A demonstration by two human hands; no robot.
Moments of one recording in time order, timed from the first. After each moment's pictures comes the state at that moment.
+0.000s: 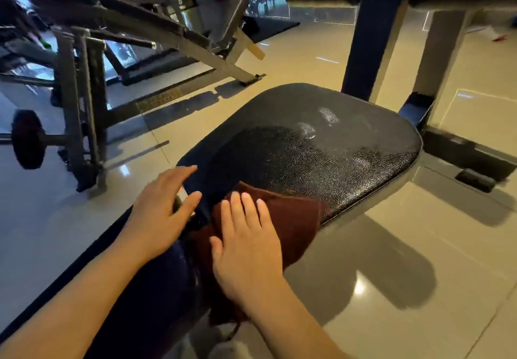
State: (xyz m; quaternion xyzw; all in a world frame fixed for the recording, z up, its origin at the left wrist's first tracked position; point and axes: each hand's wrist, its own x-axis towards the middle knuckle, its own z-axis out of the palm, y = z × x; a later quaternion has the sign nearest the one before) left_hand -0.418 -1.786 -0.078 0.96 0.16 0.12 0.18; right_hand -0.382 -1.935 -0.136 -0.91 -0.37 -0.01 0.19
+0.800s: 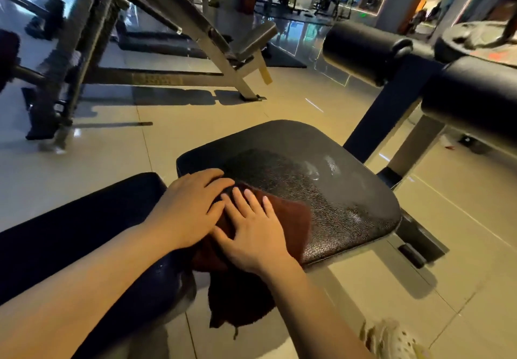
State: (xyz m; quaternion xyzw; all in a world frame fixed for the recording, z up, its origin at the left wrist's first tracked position) left_hand -0.403 -1.800 -0.075 0.98 0.13 0.08 0.15; right_hand -0.326 -1.928 -0.116 -0.89 -0.44 0.07 0.05
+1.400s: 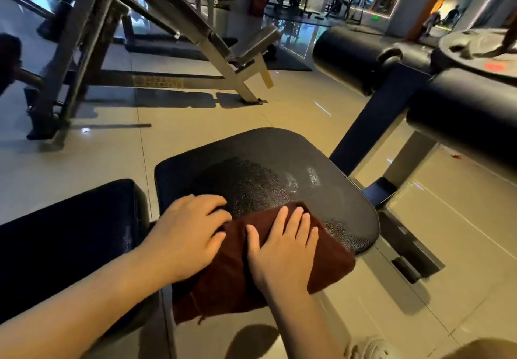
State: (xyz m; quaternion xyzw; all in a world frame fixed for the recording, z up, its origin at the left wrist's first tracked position) left_hand -0.385 -1.855 -0.065 0.99 0.08 0.08 0.09; right_hand -0.291 -1.994 -0.110 -0.98 -0.21 0.04 0.05
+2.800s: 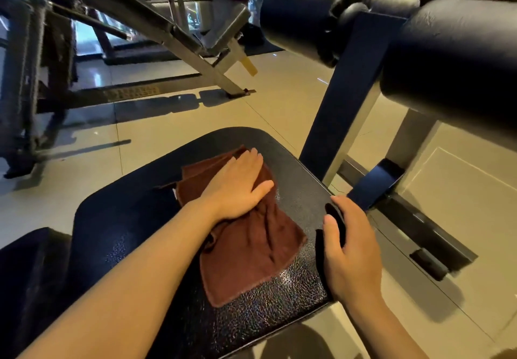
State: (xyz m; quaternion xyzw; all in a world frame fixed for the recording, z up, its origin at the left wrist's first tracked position) left_hand -0.130 -1.882 -0.100 0.99 0.06 -0.02 0.08; right_hand -0.129 -2.102 -0.131 -0.86 -0.18 -0.11 0.47
